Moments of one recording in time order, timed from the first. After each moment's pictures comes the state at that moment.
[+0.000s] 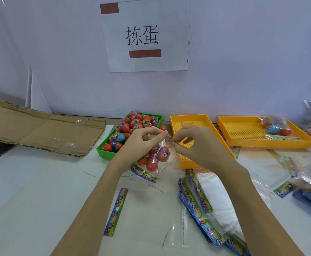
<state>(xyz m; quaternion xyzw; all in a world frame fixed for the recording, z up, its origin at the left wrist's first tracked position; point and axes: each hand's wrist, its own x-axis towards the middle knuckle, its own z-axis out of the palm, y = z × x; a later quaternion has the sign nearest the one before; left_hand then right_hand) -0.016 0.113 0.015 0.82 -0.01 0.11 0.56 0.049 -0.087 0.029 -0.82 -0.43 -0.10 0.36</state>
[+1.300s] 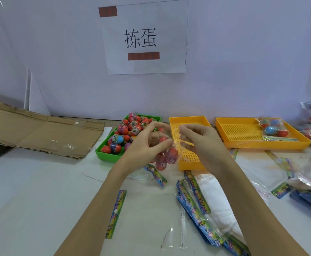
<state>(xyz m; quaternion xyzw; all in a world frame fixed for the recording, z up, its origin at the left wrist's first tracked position) -0.019 0.100 0.017 0.80 -0.09 0.11 0.58 0.045 -0.082 0.030 -0.67 -0.16 0.10 0.71</state>
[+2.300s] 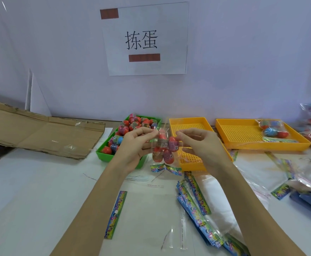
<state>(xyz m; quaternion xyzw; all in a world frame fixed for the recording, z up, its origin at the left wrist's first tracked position) -0.008 0.115 0.013 0.64 0.10 0.11 0.76 0.054 -0.083 0.018 -0.71 -0.15 0.07 0.68</state>
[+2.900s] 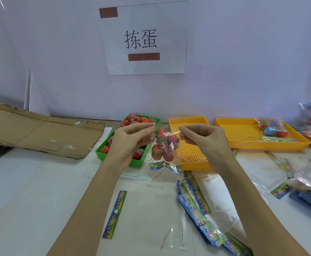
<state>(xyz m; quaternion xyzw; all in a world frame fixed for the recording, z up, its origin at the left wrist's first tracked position) -0.013 0.128 0.017 0.62 0.07 0.17 0.76 0.059 -0.094 0.021 -0.68 -0.22 0.02 0.70</state>
